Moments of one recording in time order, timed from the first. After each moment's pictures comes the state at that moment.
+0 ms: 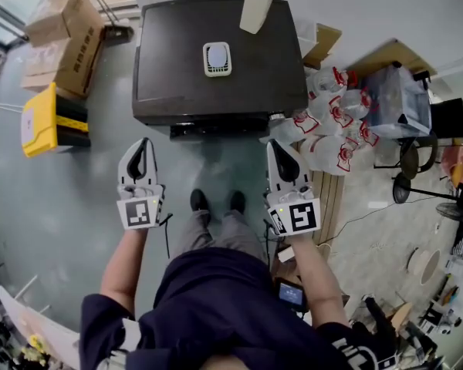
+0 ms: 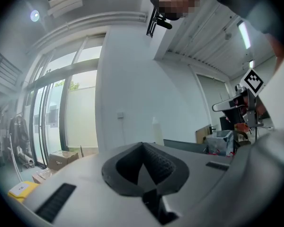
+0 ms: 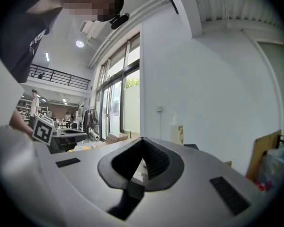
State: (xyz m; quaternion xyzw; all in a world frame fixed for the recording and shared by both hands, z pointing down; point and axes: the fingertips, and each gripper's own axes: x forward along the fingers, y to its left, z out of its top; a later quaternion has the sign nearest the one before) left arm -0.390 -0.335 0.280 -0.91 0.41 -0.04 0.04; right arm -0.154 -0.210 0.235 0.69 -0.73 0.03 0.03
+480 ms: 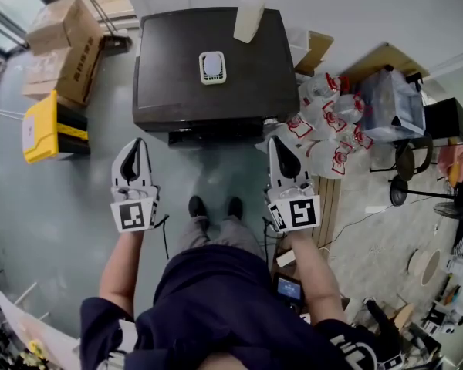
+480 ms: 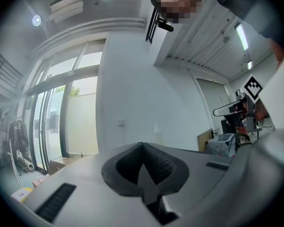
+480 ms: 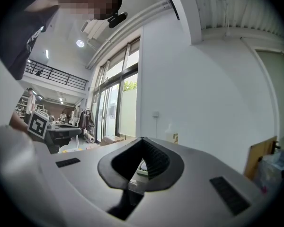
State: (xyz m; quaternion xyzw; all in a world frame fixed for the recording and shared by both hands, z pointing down) left arm -0.394 -0.331 0.230 -0.91 0.41 -0.01 0.05; right arm -0.139 -0.203 0.200 0.70 -0.71 0.00 0.02
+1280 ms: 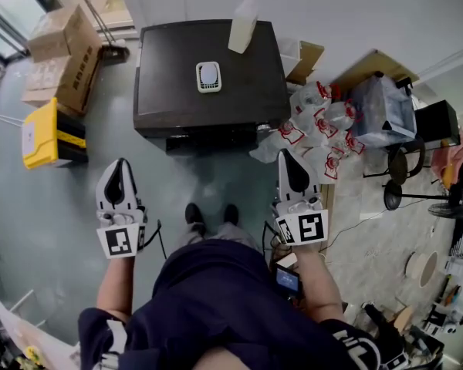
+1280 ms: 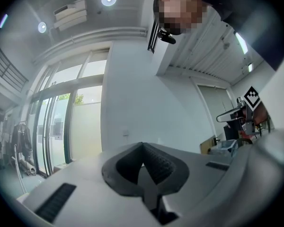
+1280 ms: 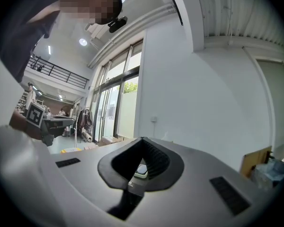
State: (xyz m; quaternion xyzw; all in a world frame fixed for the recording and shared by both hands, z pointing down) left arm -0.438 -0.291 0.147 -0.91 0.41 0.04 0.09; right arm -0.139 -0.159 0.146 0.71 -0.70 -0.02 0.03
